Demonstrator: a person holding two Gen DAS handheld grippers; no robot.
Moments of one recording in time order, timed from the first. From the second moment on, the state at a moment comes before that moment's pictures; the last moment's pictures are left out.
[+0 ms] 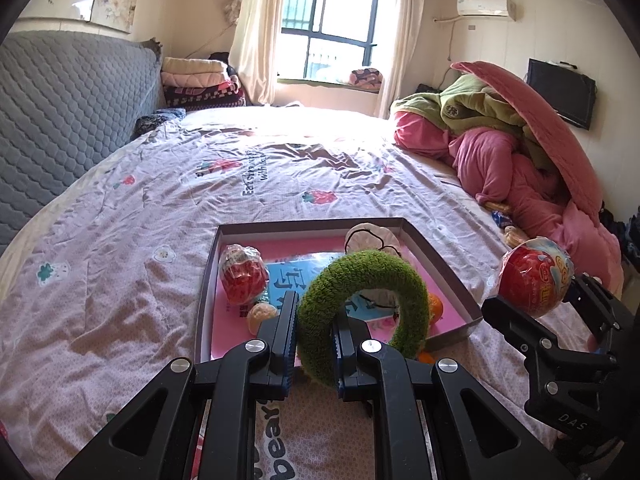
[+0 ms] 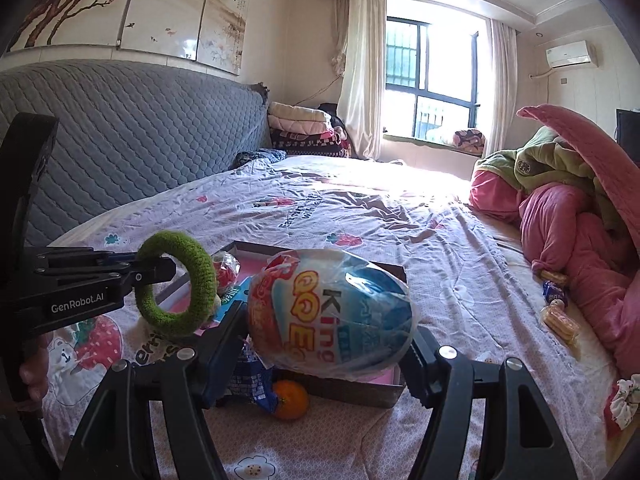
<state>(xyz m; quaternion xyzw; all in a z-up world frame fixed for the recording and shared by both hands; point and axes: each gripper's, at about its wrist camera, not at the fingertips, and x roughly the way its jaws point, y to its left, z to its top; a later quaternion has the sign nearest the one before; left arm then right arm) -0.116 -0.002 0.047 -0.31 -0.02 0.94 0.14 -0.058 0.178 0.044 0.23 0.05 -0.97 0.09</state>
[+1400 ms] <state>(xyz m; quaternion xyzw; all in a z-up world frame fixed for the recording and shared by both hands) -0.177 -0.018 0.068 -0.29 -0.03 0.95 0.13 -0.118 0.173 0.073 0.20 0.05 -0.98 0.08</state>
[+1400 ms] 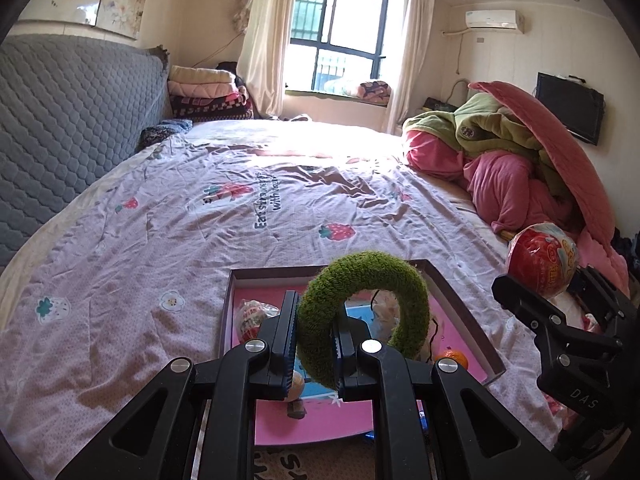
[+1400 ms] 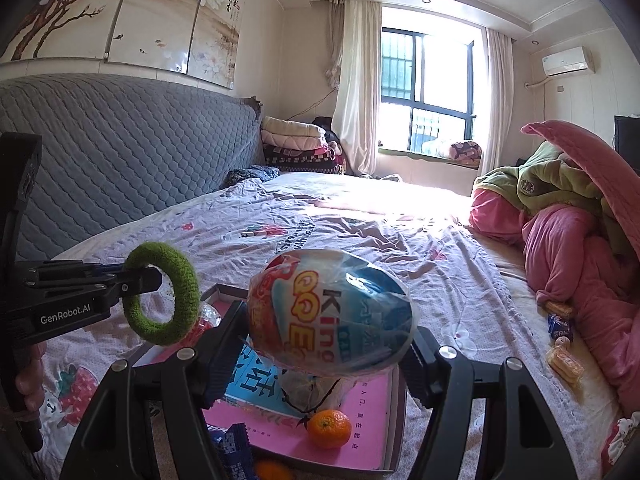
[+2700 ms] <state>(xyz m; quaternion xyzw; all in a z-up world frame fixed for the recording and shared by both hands) -0.194 0.000 -0.004 -0.37 0.01 0.92 0.12 -0.164 0.164 0.020 0.28 0.07 -0.95 0.10</state>
